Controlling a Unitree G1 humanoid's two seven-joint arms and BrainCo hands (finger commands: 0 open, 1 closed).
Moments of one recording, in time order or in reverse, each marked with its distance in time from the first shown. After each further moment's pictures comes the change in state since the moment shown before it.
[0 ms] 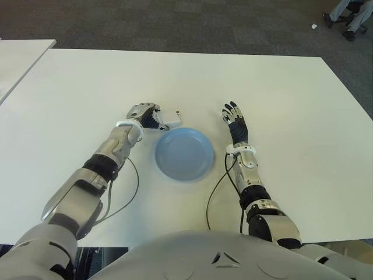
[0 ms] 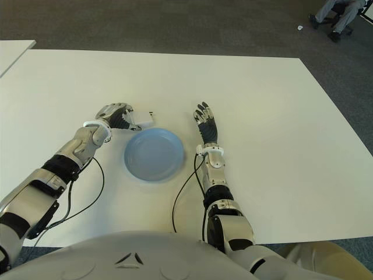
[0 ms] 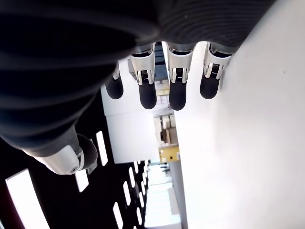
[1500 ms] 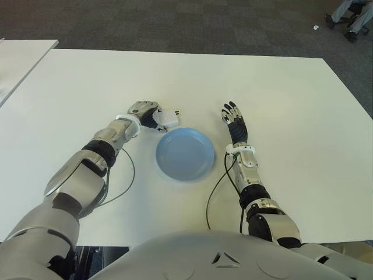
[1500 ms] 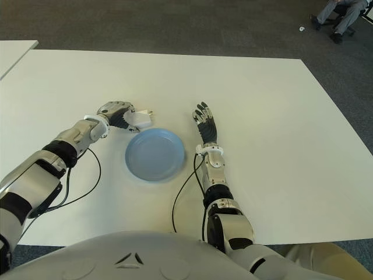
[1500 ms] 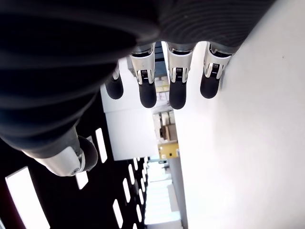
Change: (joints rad) left arm -0.234 0.015 -0.224 0.502 0.109 -0.353 0.123; right arm -0.008 0.002 -0.003 0.014 0.000 -0.002 0.006
